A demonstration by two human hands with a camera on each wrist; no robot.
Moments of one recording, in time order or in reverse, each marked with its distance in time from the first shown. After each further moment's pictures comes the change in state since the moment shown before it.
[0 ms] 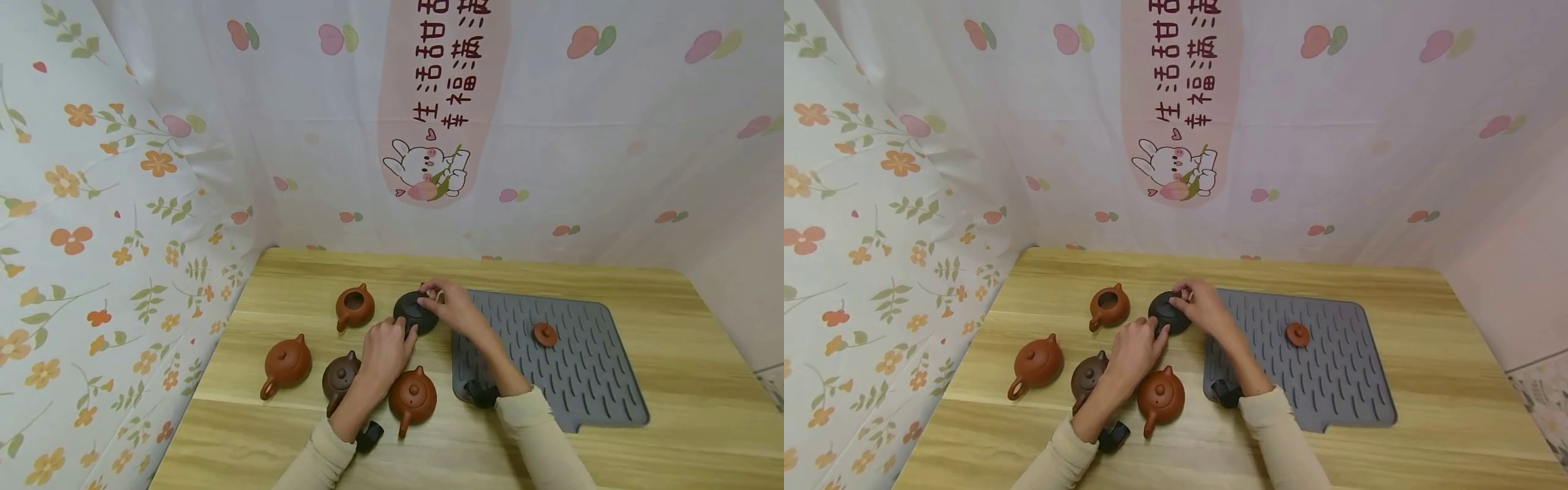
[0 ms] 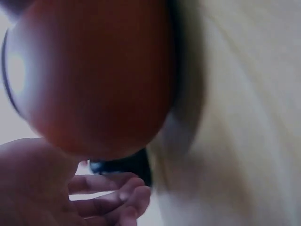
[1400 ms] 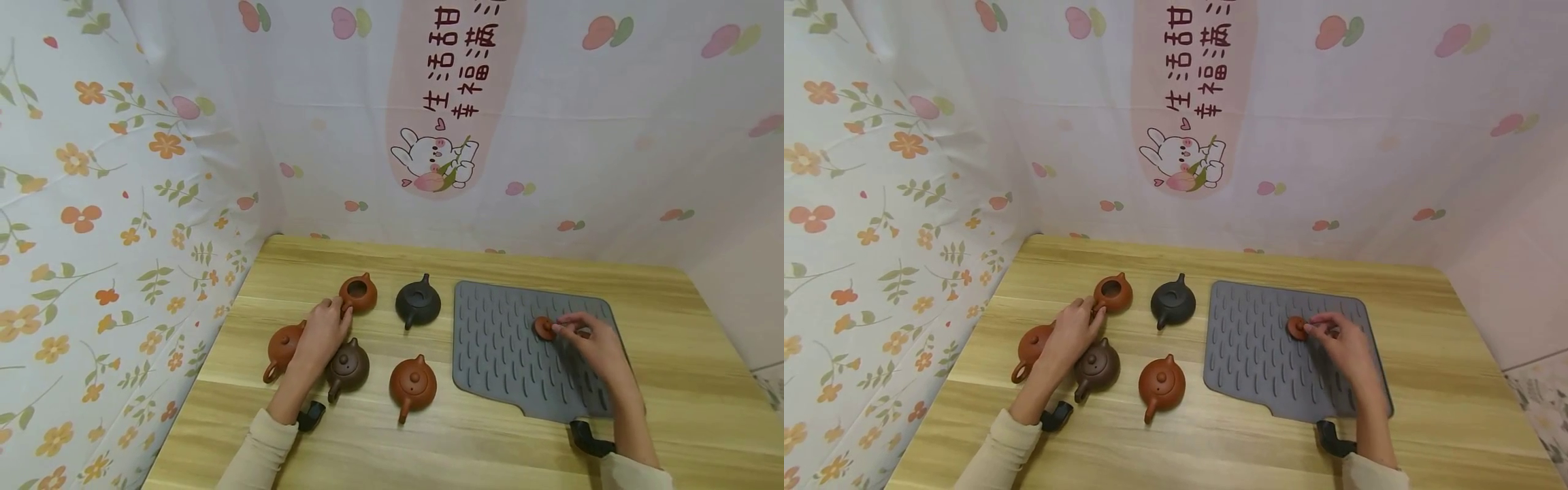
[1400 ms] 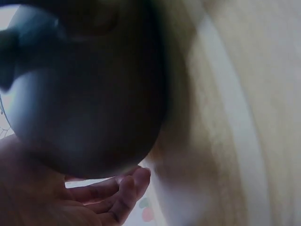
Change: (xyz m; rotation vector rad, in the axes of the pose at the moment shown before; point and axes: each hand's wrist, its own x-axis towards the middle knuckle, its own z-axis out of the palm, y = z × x) left_hand -0.011 -0.109 -0.030 -0.196 -0.104 -0.106; right_hand -0.144 0.122 -0.113 -0.200 0.285 0.262
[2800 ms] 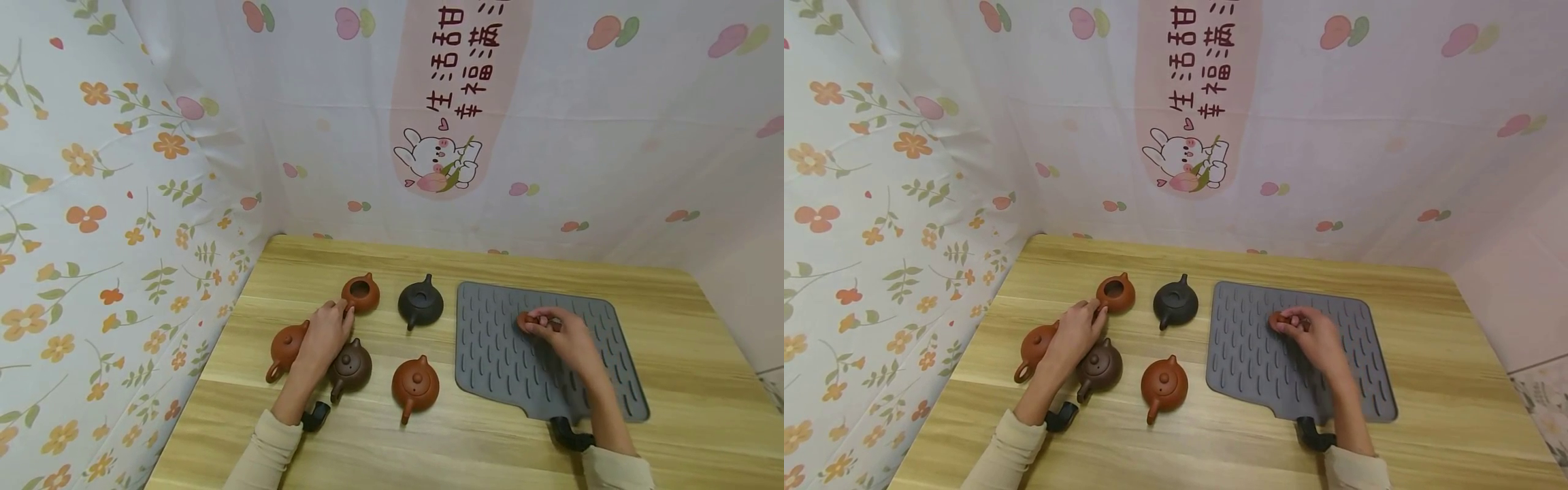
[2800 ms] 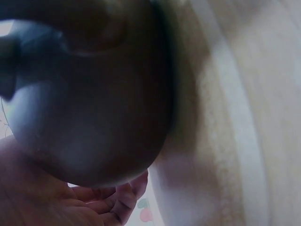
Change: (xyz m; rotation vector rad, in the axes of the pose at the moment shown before) left_hand 0.000 0.003 0.002 0.056 0.063 0.014; right_hand 0.016 -0.035 0.030 0.043 -0.058 0.002
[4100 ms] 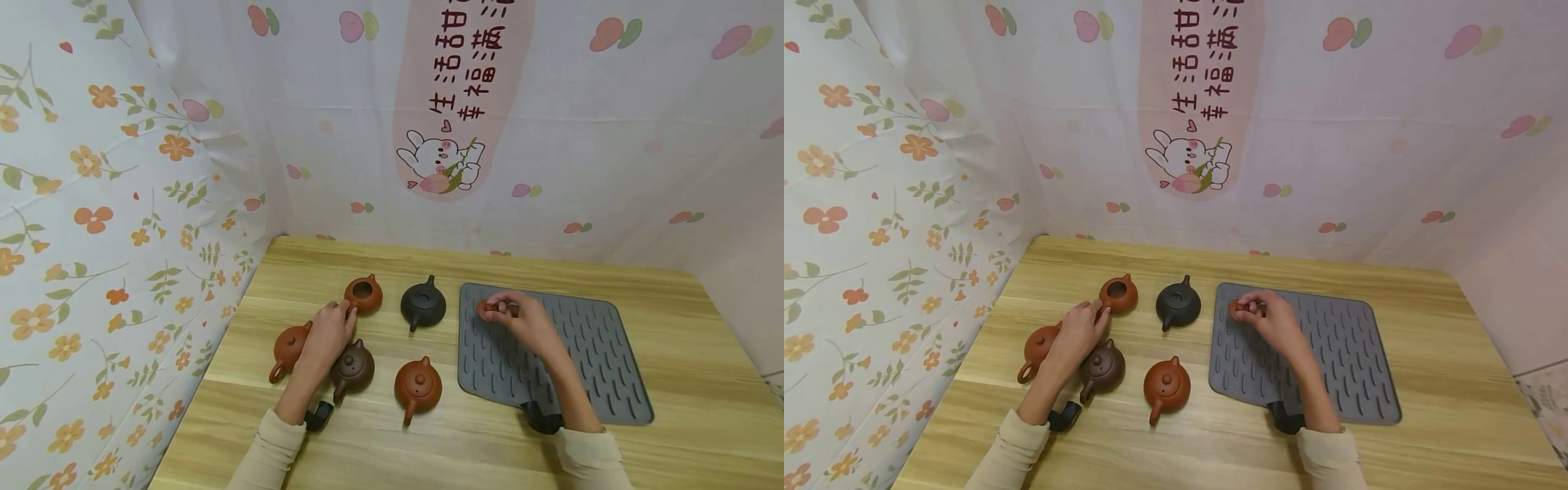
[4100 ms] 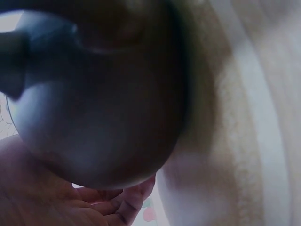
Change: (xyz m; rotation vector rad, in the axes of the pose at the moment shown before) left_hand 0.001 0.000 -0.002 -0.029 -0.052 -0.028; right_hand 0.019 -0.068 0.027 0.065 -0.099 -0.132
